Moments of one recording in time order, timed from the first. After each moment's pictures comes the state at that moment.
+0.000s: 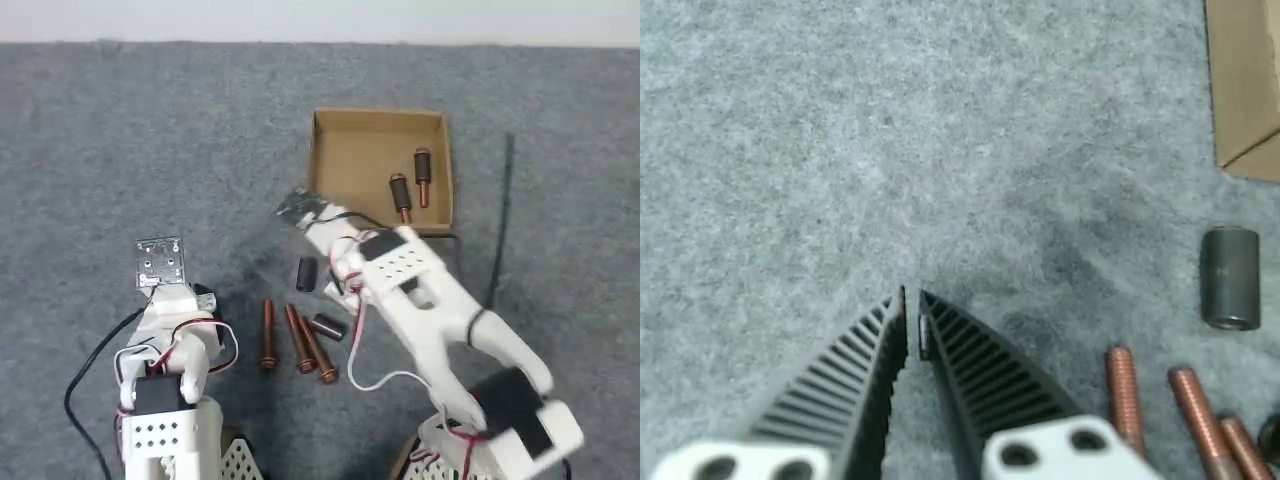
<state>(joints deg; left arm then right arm) -12.1 -93.6 97.6 56.3 6.1 -31.8 -9.7 39.9 52.7 21.9</state>
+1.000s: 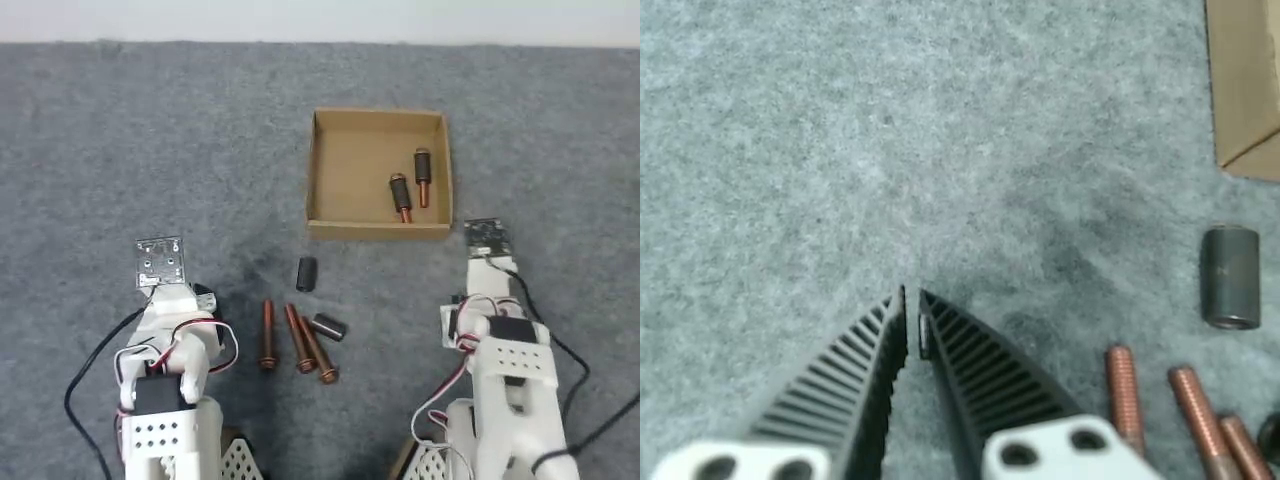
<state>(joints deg) -12.1 -93.6 97.6 56.3 6.1 3.7 -49.1 78.3 46.4 10.5</state>
